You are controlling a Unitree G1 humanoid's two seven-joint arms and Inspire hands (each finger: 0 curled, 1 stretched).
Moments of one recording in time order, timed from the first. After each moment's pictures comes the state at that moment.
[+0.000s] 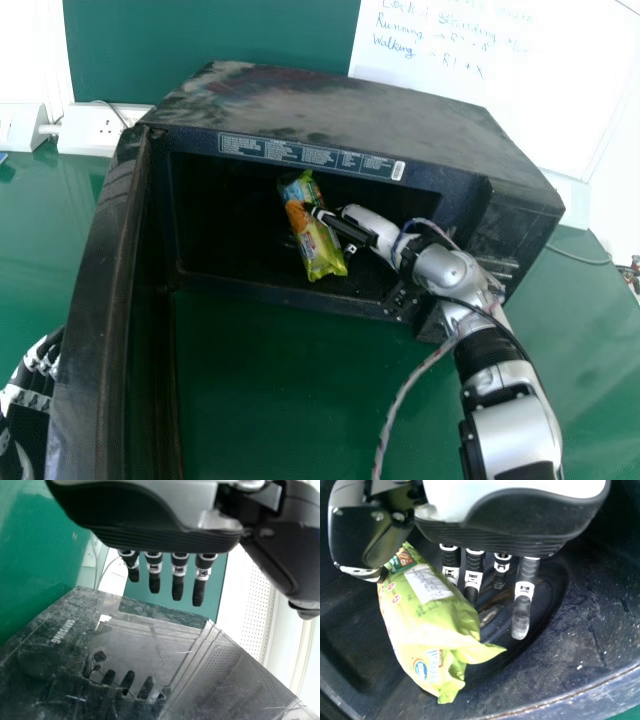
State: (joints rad) left arm 0.67 0.02 0.29 -0.40 -0.56 -0.55 -0.55; right arm -1.27 -0.33 0.21 1.19 -0.31 -0.17 0.46
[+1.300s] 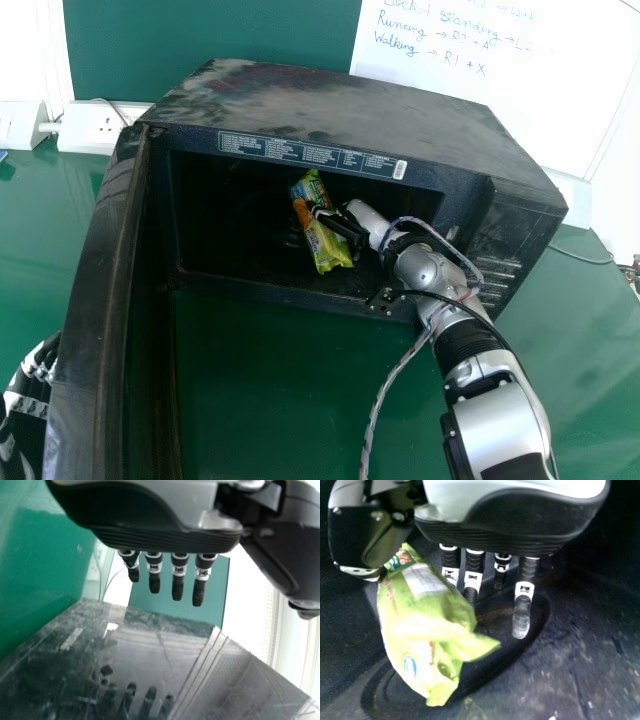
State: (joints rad) left arm 0.72 -0.02 0.25 -0.42 -0.46 -0.59 -0.45; right arm -1.32 -0.29 0.31 1.28 -0.49 -0.16 0.17
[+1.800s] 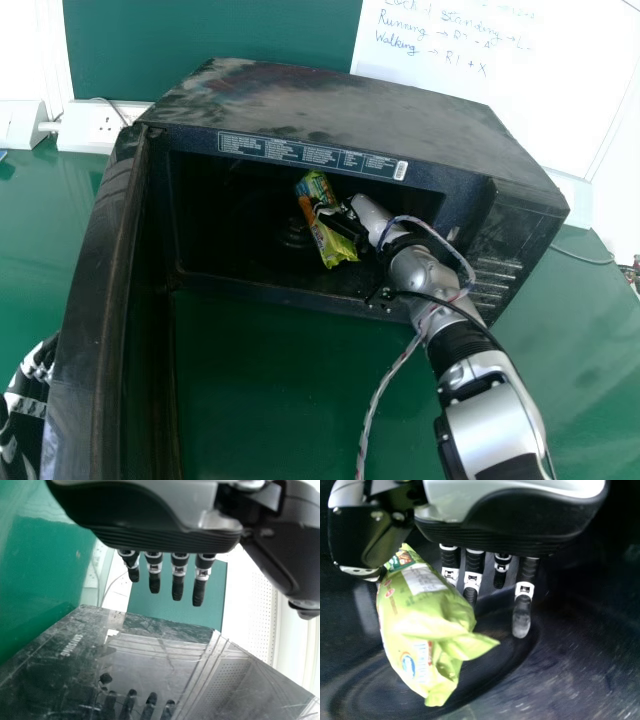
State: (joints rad) left arm 0.71 -0.02 0.23 -0.40 -0.45 -0.62 -0.43; right arm -1.32 -0.26 0.36 1.30 -0.56 -0.12 -0.01
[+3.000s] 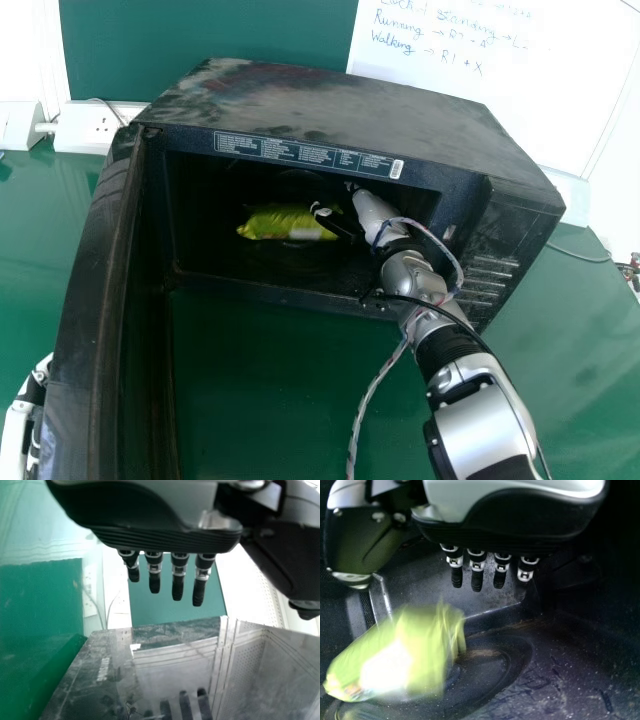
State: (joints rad) left arm 0.71 -0.03 0.26 -0.34 -0.10 -0.78 -0.20; right arm -1.32 -0.23 0.37 1.32 -0.58 -0.10 -0.12
